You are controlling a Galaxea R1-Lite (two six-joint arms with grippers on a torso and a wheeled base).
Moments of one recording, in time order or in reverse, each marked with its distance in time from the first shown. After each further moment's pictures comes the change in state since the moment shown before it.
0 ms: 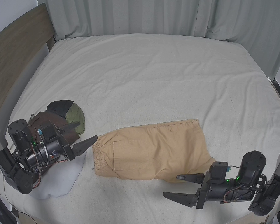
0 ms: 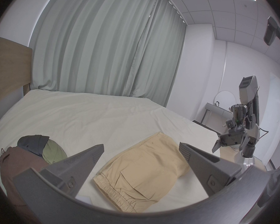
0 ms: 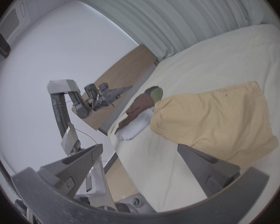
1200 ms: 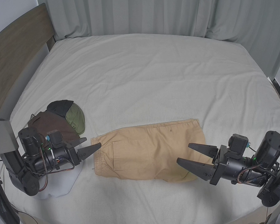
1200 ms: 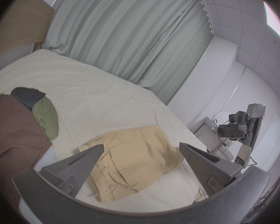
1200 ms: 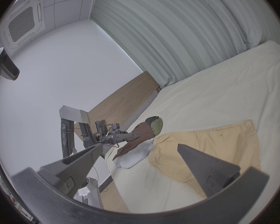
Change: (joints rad) left arm -0.006 0.121 0.013 -0.001 -0.002 -0.251; right arm -0.097 -0.165 -0.089 0.001 0.001 0.008
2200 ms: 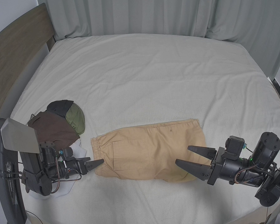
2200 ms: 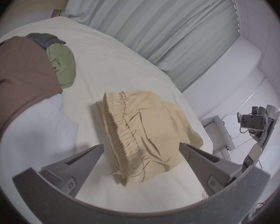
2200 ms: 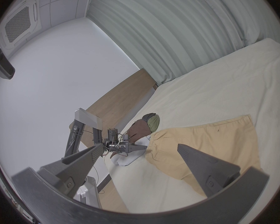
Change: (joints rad) left arm 0.053 0.342 -0.090 0.000 0.003 -0.008; right arm -0.014 0.037 0.001 0.000 -0.002 0.003
